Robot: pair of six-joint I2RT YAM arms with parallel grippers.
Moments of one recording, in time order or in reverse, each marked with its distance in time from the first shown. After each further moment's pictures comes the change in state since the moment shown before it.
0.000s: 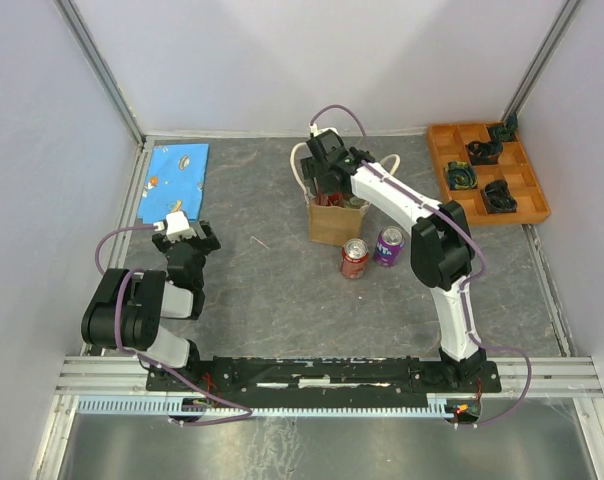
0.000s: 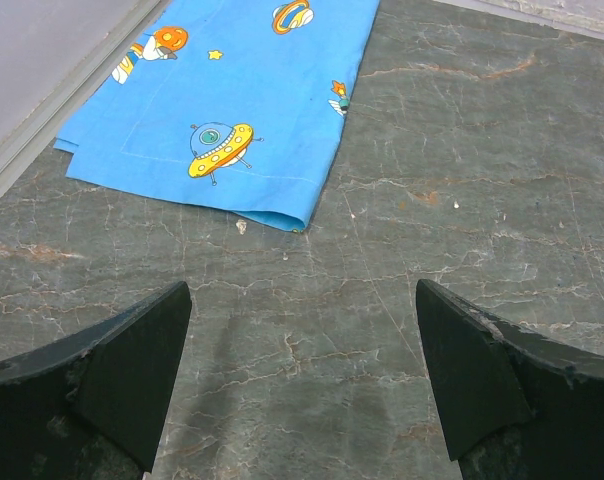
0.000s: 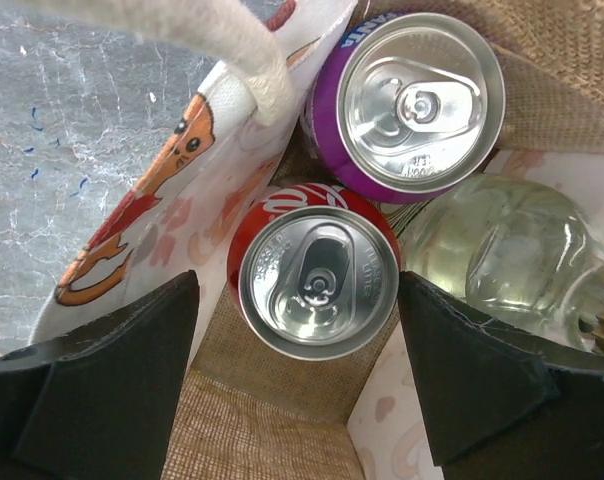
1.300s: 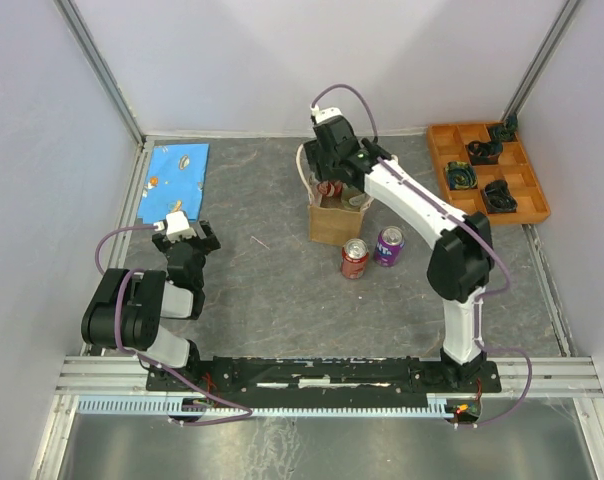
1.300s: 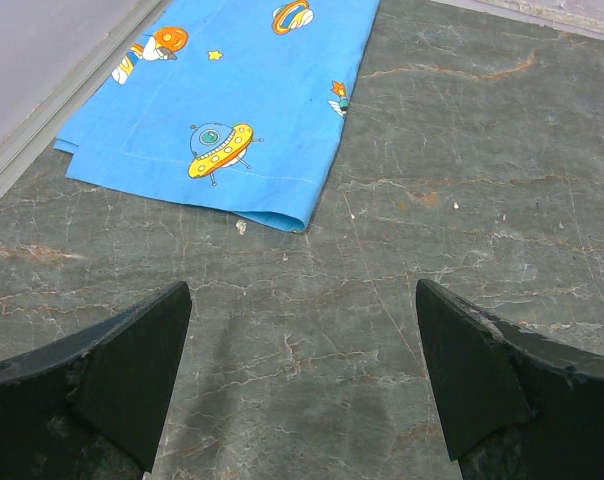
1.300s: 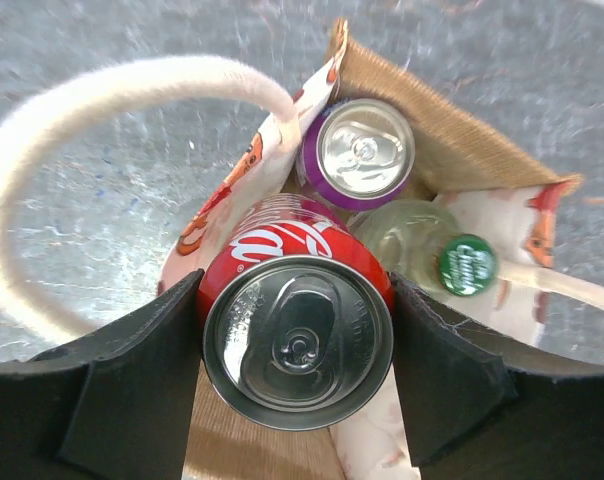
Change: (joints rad) left arm 0.000 0.000 0.000 0.000 0.000 0.000; right arm 0.011 -0.123 -0.008 0.027 0.025 -0.086
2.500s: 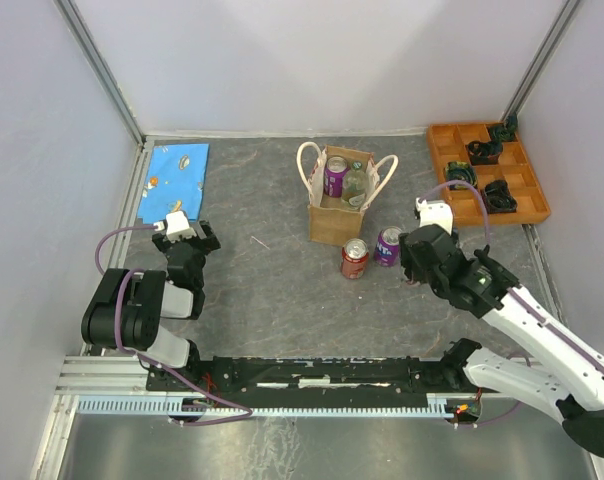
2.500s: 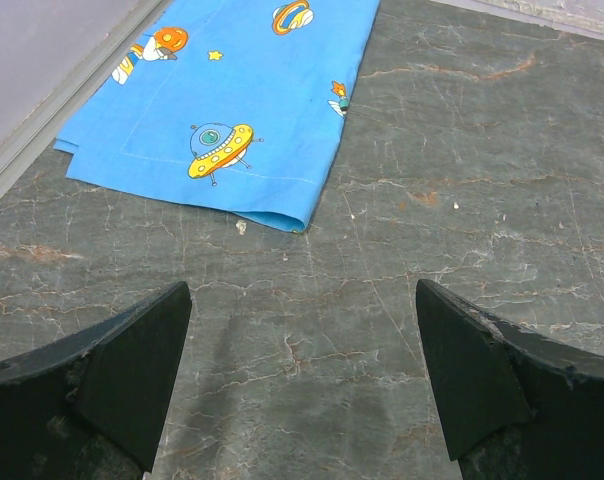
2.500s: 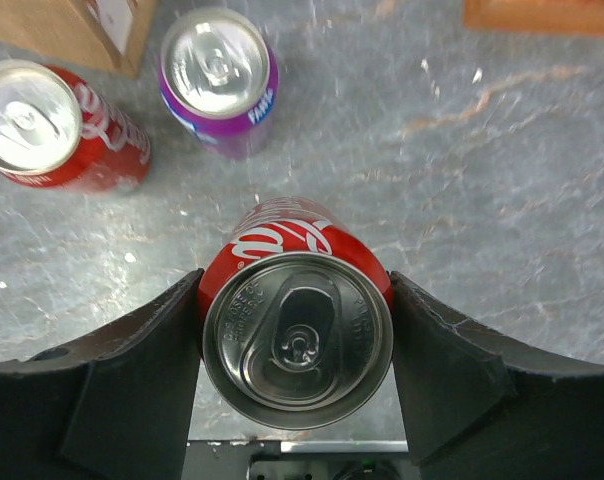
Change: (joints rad) left arm 0.000 0.000 0.000 0.000 0.000 0.000; right arm 0.111 -1.147 -0.943 -0.288 0.239 0.248
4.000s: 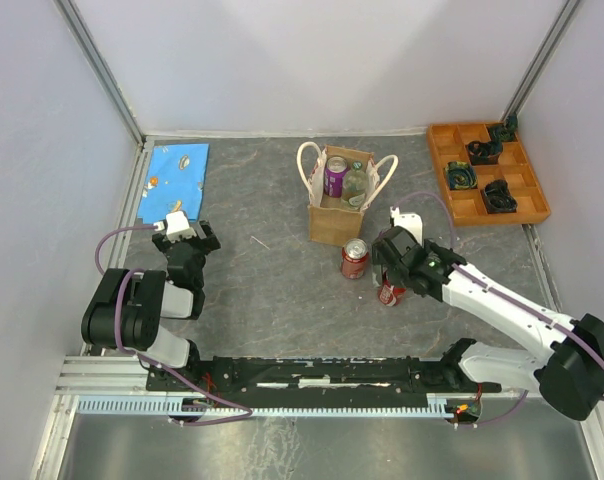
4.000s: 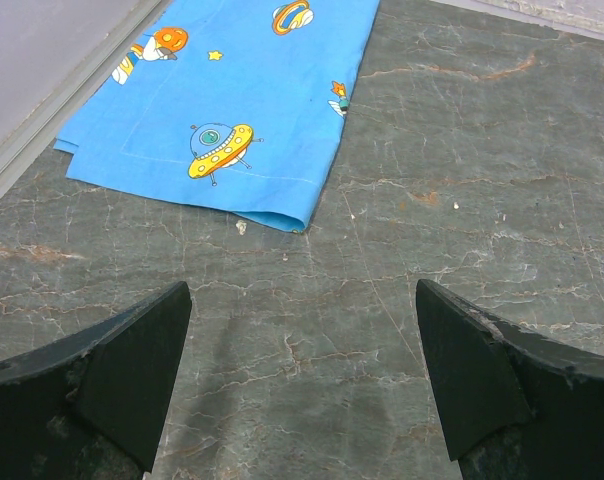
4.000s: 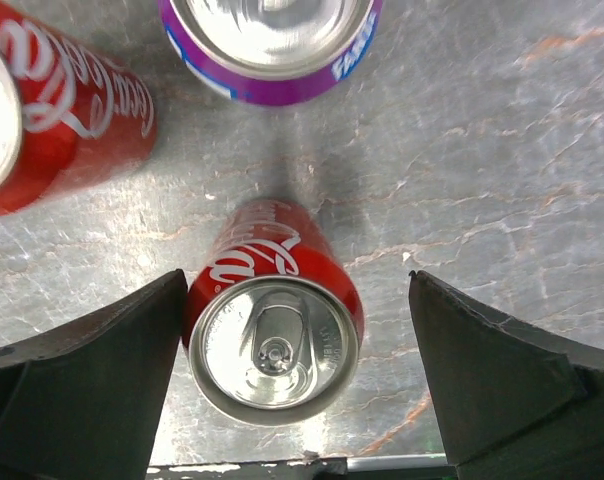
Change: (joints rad) left arm 0.000 0.000 0.000 0.000 0.000 0.000; right arm 0.000 0.261 -0.179 0.180 -0.112 0.177
